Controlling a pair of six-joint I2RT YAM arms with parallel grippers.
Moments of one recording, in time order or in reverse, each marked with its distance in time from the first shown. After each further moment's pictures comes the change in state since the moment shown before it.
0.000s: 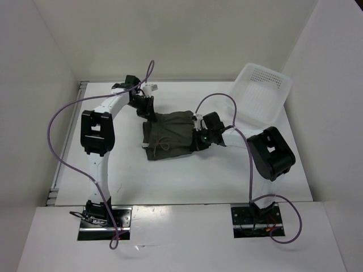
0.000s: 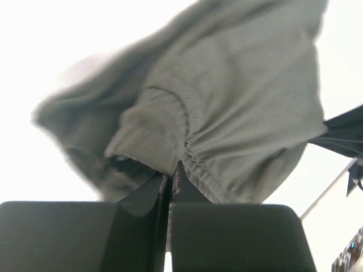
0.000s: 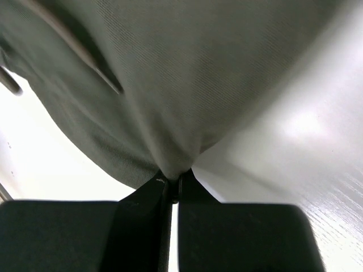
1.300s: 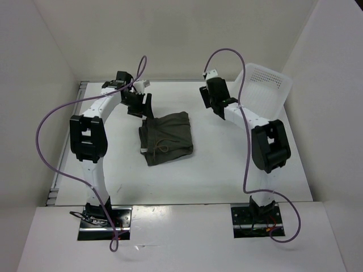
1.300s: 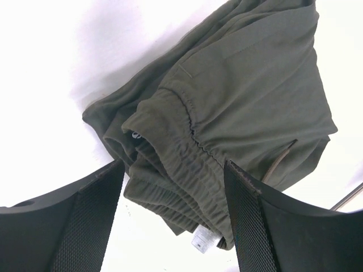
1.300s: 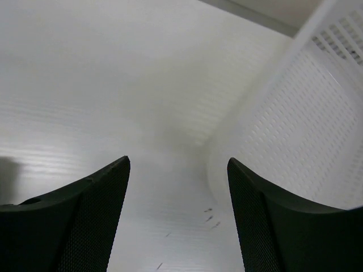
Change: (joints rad) left arm 0.043 -0.171 -0.109 0.005 -0.134 0.002; right arm -0.089 0.064 0.478 -0.017 0.796 -0.348
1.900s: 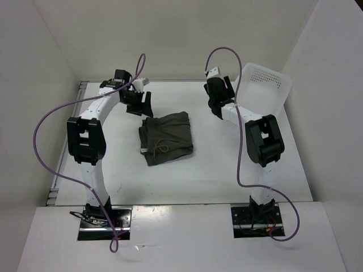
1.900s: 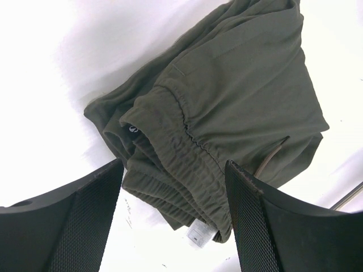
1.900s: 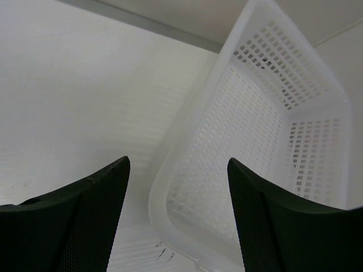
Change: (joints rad) left arm 0.000 -0.050 -0.016 0.005 -0.005 0.000; right arm -0.028 0.143 0.034 0.220 0.290 -0.171
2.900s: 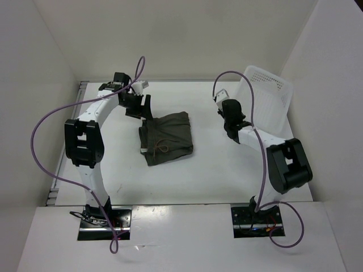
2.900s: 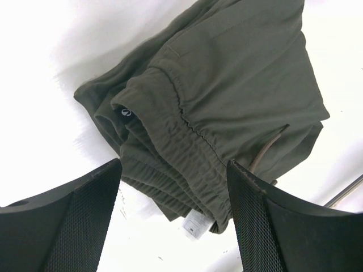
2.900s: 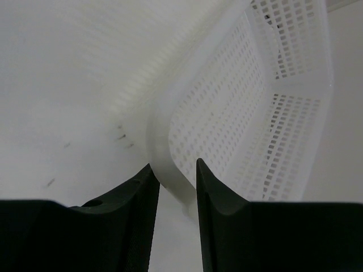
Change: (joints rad) left arm 0.000 -0.052 -0.084 0.017 0.001 0.000; right arm -0.035 -0.381 -0.517 0.034 -0.112 -0.179
